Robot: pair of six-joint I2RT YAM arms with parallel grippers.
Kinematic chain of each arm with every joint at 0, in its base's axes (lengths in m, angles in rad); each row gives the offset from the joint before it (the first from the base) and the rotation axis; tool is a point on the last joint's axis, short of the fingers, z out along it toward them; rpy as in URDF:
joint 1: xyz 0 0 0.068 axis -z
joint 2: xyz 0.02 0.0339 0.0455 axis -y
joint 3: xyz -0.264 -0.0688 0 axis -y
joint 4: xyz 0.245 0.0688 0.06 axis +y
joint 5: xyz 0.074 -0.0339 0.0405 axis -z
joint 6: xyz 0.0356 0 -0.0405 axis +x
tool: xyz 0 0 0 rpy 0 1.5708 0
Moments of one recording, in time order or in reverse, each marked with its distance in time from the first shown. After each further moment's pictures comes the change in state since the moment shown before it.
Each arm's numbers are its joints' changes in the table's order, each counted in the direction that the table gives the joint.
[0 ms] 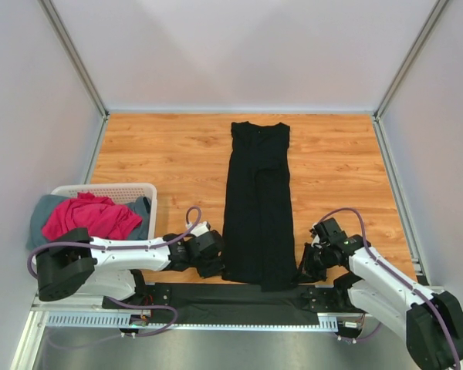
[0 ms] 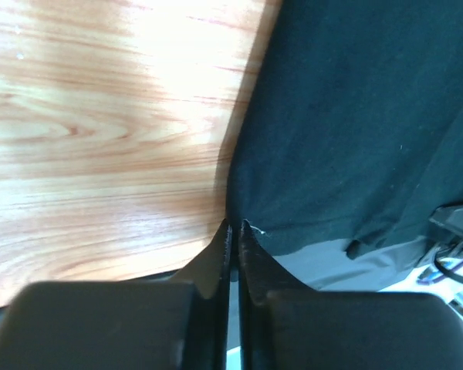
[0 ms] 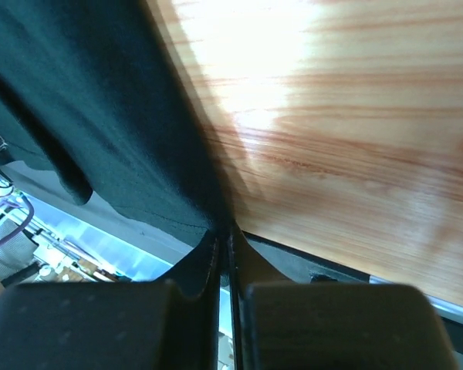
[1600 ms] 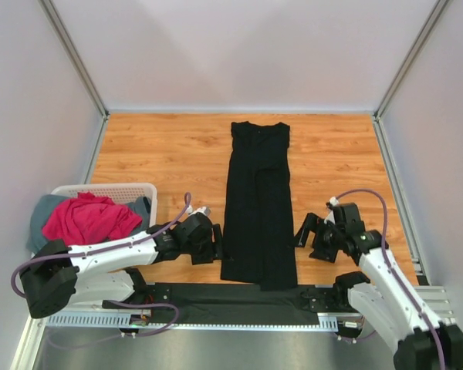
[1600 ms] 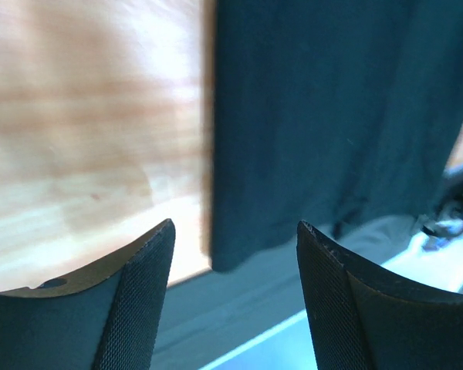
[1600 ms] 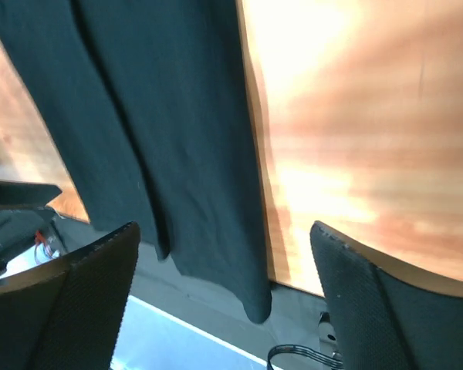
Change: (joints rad) left arm -0.204 0.105 0.022 0.013 0.120 0.364; right arm 0.198 0.015 0.211 -0.021 0.116 -0.131
